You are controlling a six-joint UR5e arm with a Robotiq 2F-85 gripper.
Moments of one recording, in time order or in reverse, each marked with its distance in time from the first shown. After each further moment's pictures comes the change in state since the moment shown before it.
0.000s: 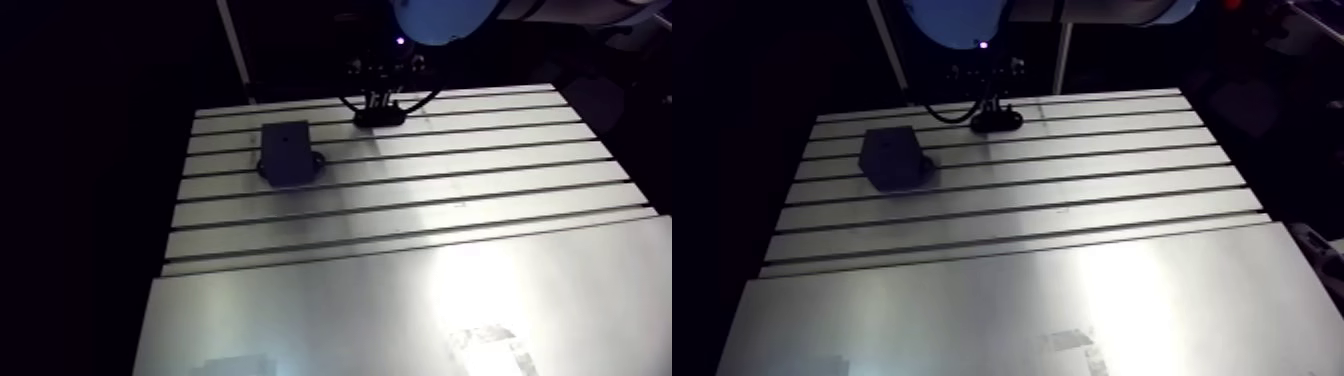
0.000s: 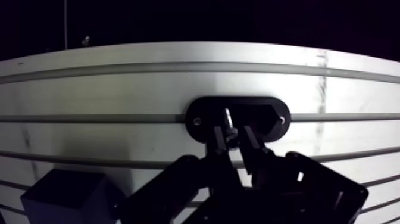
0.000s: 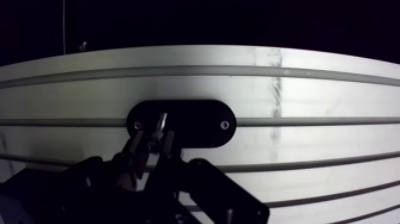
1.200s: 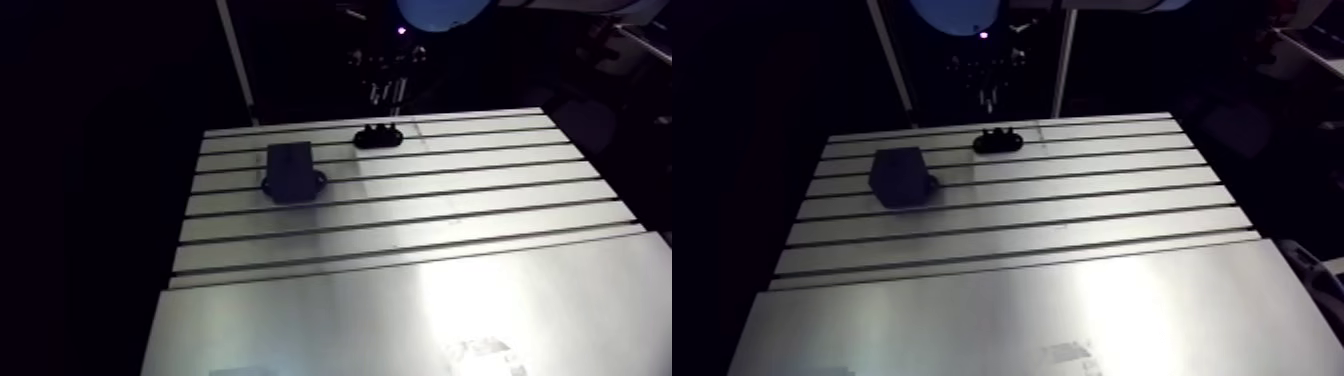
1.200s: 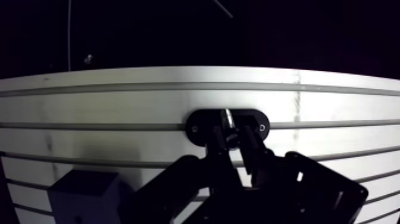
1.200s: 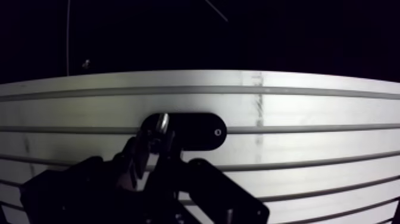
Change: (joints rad) arm 0.004 -0.077 -0.028 0.014 -0.002 0.002
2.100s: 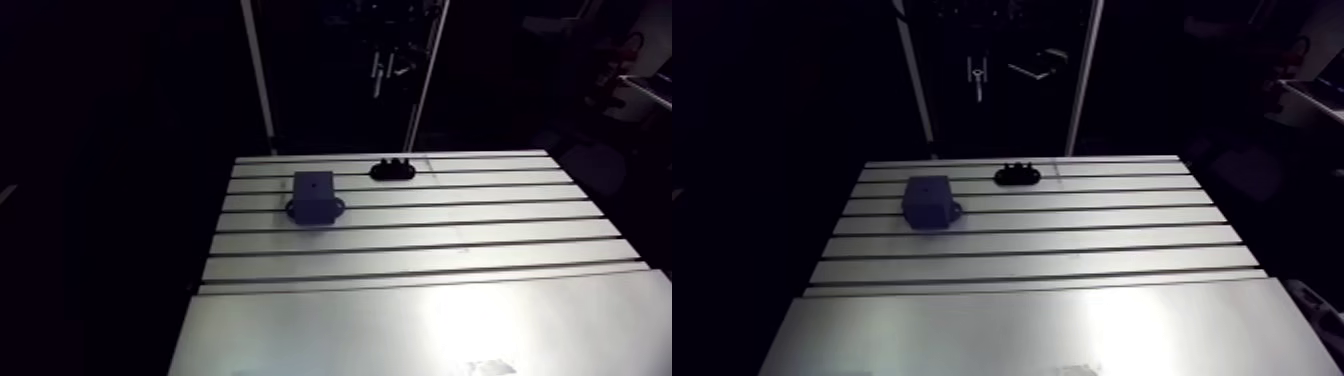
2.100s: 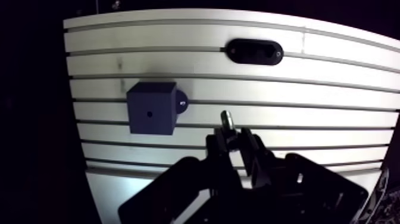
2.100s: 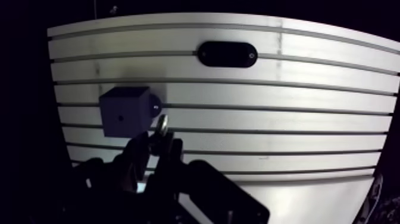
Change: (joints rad) arm 0.069 -0.118 -0.323 0.707 0.028 0.048
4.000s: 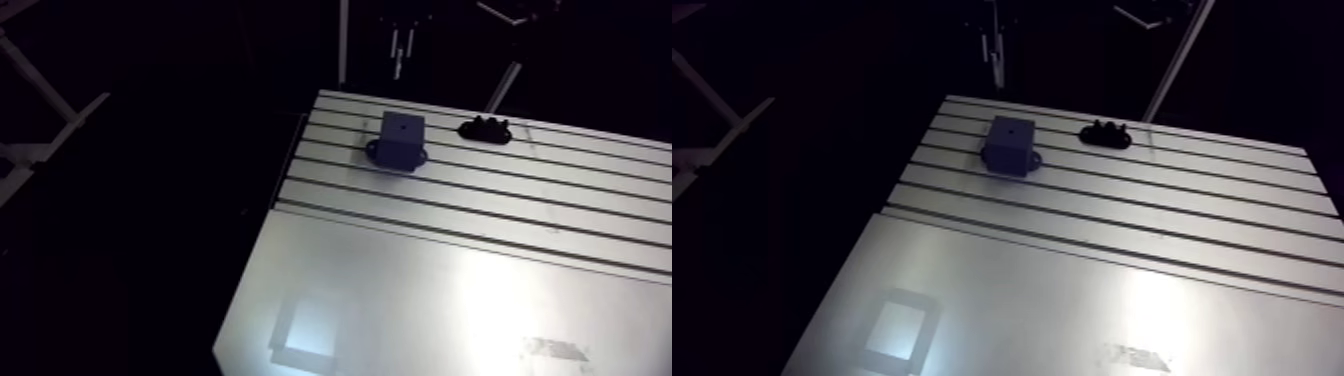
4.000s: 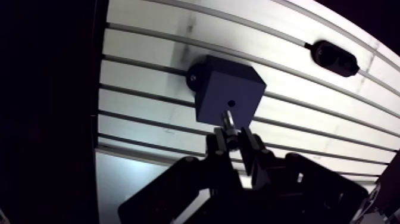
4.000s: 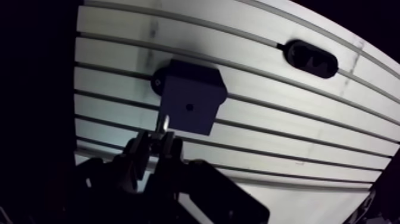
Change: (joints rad) arm 0.265 0.150 -0.063 0.052 -0.099 0.029
